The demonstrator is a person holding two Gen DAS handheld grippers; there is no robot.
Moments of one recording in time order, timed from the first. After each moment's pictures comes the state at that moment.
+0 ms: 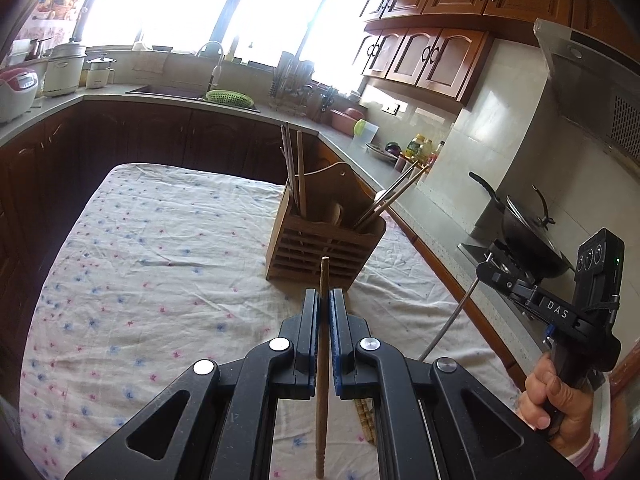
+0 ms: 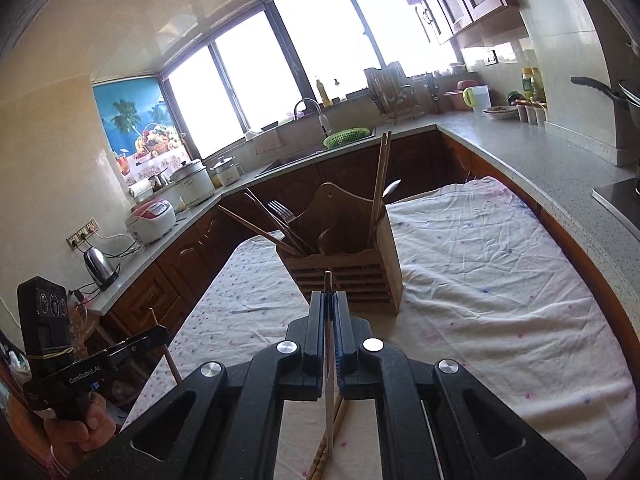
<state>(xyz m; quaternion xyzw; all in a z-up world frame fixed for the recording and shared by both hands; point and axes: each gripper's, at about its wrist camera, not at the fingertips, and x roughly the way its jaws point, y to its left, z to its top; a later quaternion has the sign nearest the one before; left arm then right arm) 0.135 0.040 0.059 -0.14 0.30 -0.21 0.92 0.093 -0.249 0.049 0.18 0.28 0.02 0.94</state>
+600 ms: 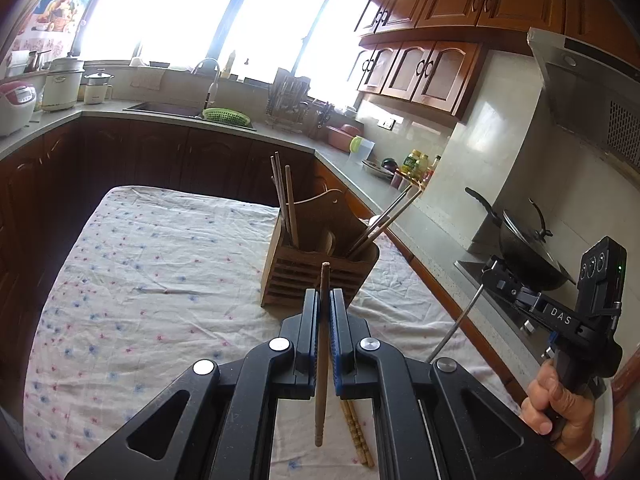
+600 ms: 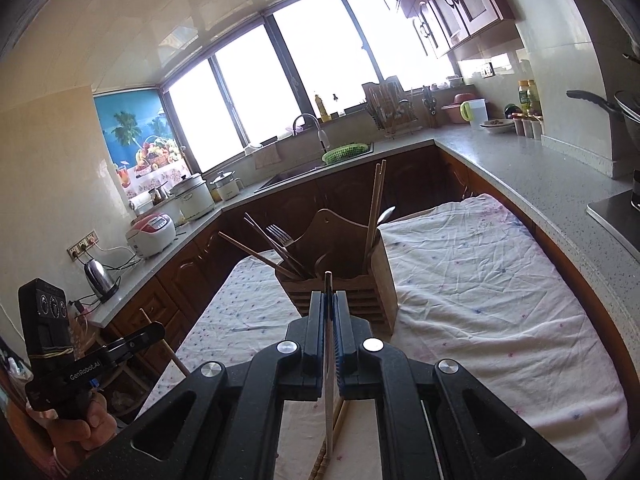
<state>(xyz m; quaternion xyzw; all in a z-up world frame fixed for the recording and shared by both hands) 0.149 0.036 0.070 -0.14 0.27 -0.21 0.93 0.092 -0.258 0.064 0.18 0.26 0.02 0.95</state>
